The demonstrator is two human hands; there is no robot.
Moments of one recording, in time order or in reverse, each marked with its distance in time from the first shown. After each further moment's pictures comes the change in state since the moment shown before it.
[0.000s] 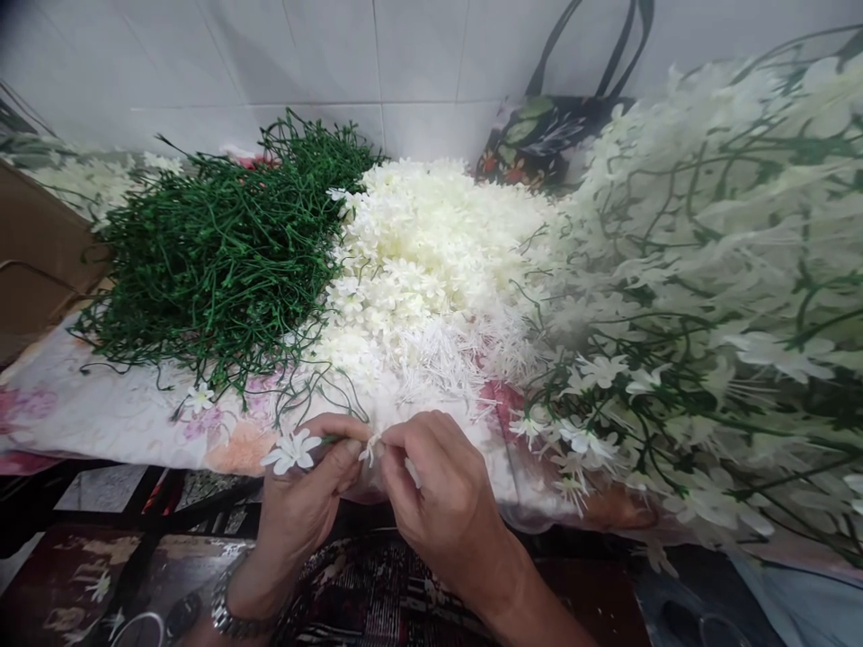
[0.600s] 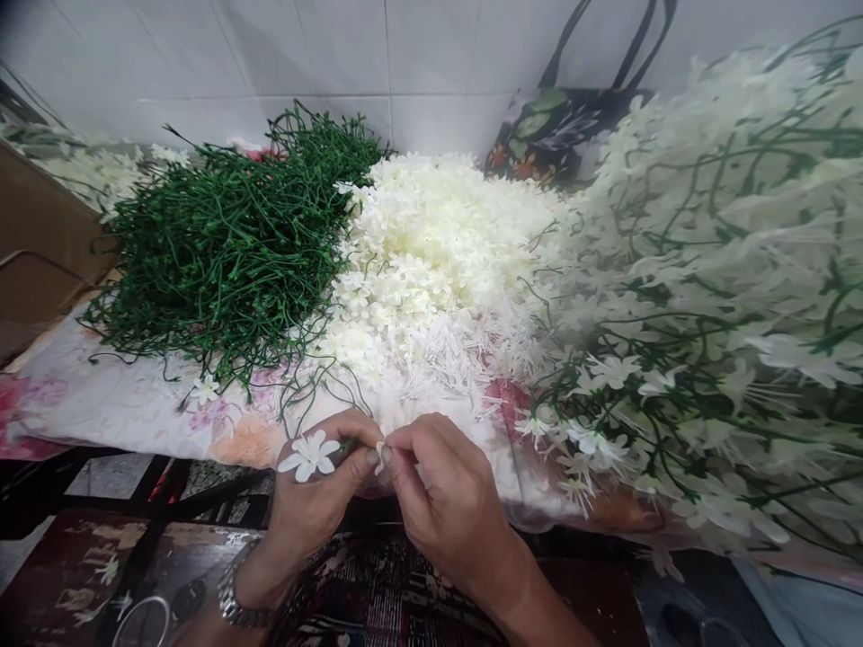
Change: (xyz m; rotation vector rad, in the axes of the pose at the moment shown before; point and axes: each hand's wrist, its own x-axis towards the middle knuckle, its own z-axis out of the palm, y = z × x) left_hand 0.004 0.023 0.007 0.187 -0.089 0.136; right_hand -0.004 0.003 -0.001 0.055 -0.064 0.029
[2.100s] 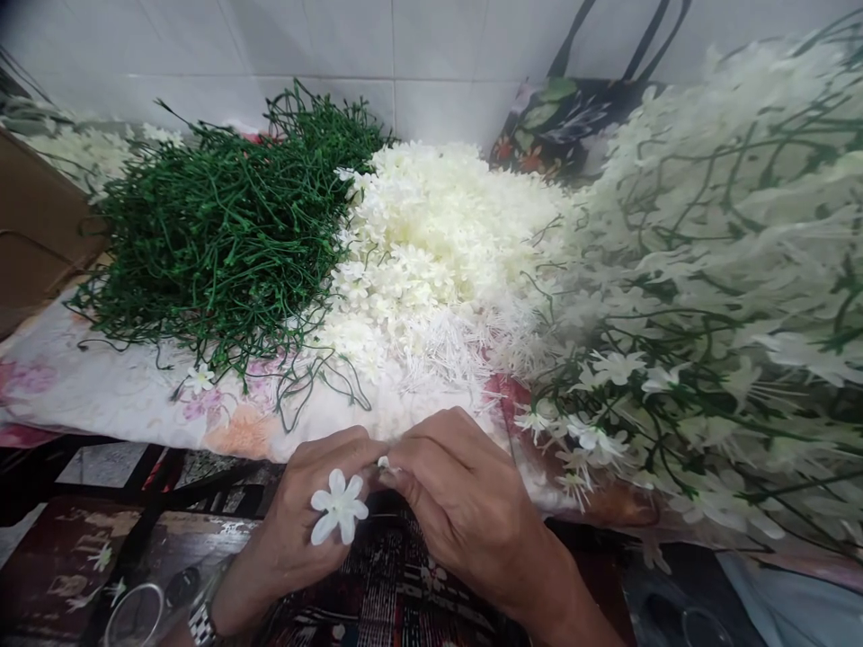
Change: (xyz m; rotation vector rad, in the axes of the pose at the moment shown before) left_hand -0.012 0.012 -0.010 0.525 -0.323 0.349; right_hand 0.002 -0.002 -0.026 0.030 -0.129 -0.163
